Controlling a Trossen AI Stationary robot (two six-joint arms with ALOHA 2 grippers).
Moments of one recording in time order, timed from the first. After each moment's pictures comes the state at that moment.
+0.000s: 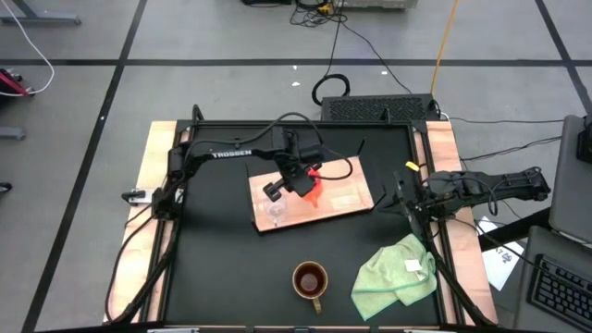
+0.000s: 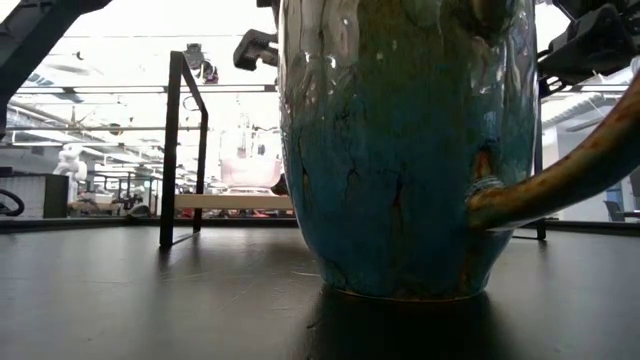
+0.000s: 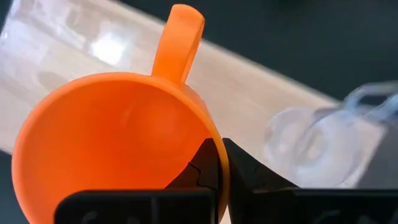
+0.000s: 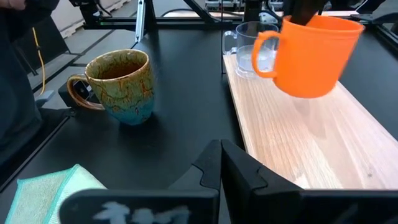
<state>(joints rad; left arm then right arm) 0.17 2.08 2.01 -1.27 0.24 1.07 0.13 0.33 0.38 -0.44 -0.08 0.06</state>
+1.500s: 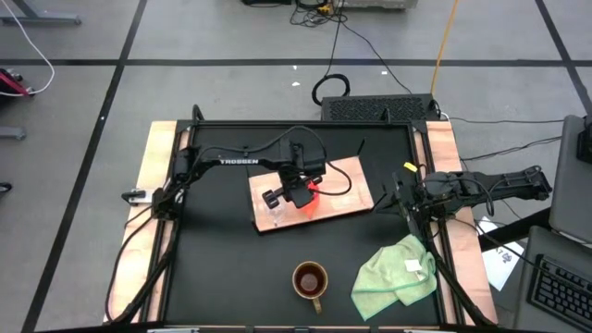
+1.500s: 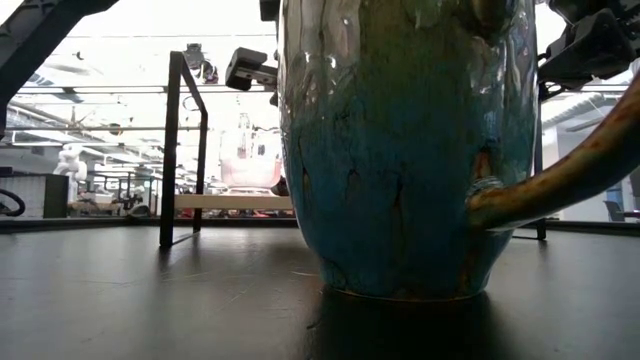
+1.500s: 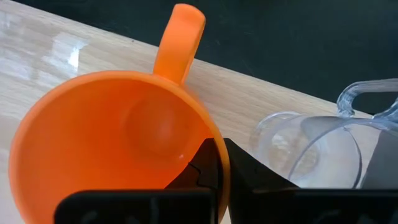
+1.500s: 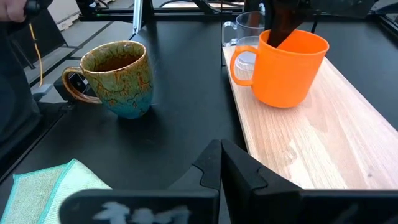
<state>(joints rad) 0.13 2.13 1.94 -1.26 0.26 1.15 0.13 0.36 0.38 -0.44 -0.08 0.06</state>
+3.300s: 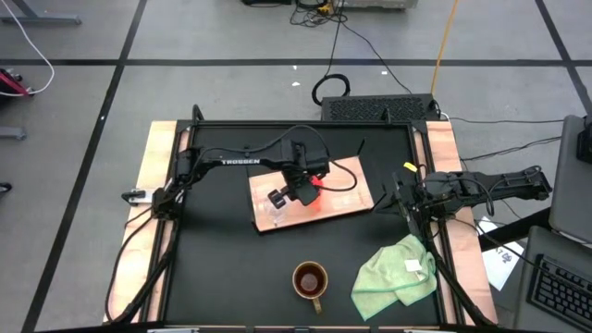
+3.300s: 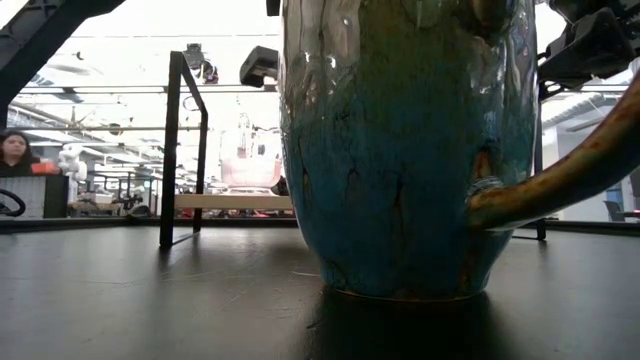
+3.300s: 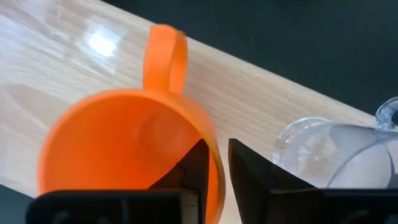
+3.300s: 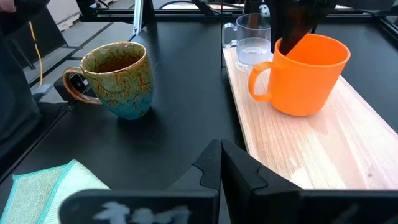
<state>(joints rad) 0.12 2.14 2.01 -1.24 0.20 1.06 0.13 0.36 0.38 -0.44 -0.08 0.06</state>
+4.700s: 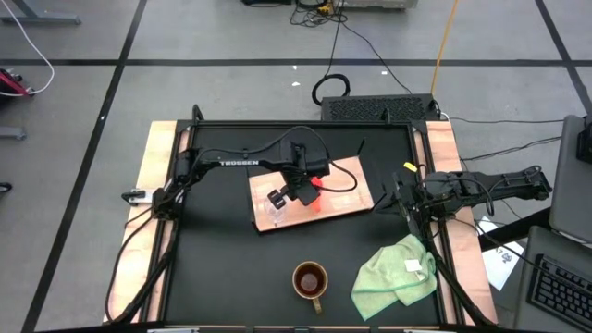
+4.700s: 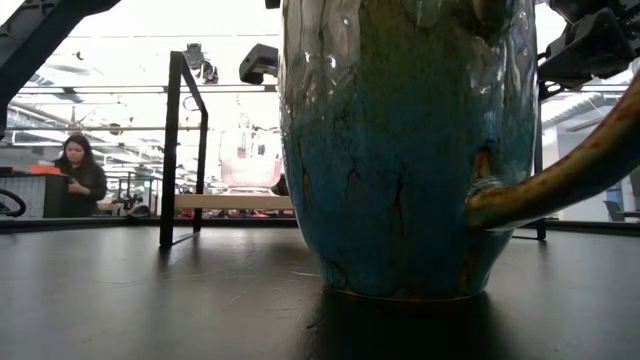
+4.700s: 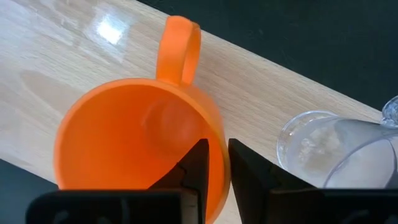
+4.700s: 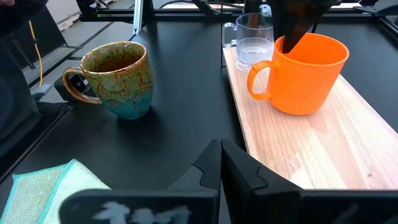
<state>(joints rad) 0.11 2.13 2.02 -1.25 0.13 1.03 0.13 0.36 0.38 -0.44 -0.08 0.06</state>
